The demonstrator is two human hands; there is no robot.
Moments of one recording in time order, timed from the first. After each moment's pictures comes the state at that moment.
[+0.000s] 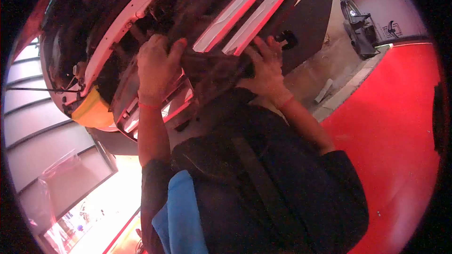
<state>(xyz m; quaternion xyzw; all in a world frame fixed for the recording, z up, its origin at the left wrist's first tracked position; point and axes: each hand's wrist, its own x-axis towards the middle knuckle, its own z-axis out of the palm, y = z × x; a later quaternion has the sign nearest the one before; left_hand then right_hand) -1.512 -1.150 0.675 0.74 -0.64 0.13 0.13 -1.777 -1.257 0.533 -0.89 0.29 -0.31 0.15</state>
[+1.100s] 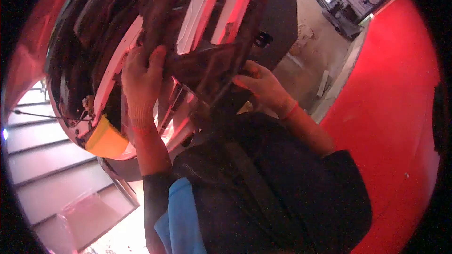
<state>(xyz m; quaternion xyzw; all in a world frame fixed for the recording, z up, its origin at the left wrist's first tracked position) -1.548 -1.150 0.741 0.75 -0.57 0.02 0.33 -1.809 -1.214 0.600 -0.48 0.27 -0.29 0.78</state>
